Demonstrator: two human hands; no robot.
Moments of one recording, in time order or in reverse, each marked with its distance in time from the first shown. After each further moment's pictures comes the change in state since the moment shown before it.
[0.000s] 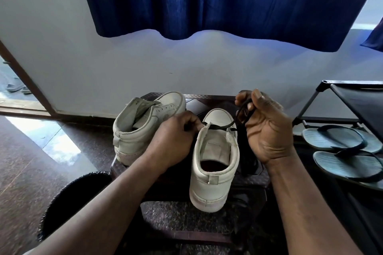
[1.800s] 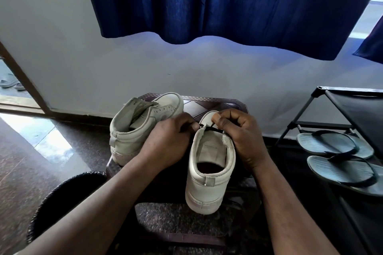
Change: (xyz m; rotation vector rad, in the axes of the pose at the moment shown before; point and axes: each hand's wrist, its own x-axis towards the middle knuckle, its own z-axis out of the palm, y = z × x) left_hand 0.001 -0.002 -0.004 0.147 0.031 0.046; right_hand 0.000 0.034 -0.006 -0.597 -0.080 -0.014
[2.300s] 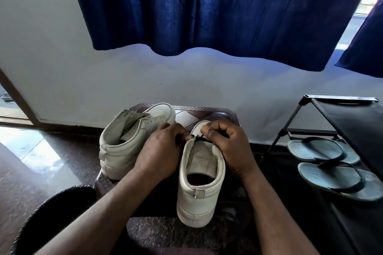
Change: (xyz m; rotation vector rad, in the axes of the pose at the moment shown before) left_hand 0.003 -0.004 0.009 0.074 0.057 0.068; right_hand 0.000 0.001 0.002 -0.039 0.003 -0.010
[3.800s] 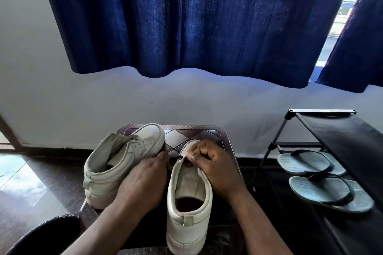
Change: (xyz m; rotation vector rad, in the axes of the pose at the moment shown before) left_hand -0.011 0.011 -0.013 0.141 -0.127 -0.114; right_hand -0.001 -0.001 0.006 -0.130 -0.023 0.039
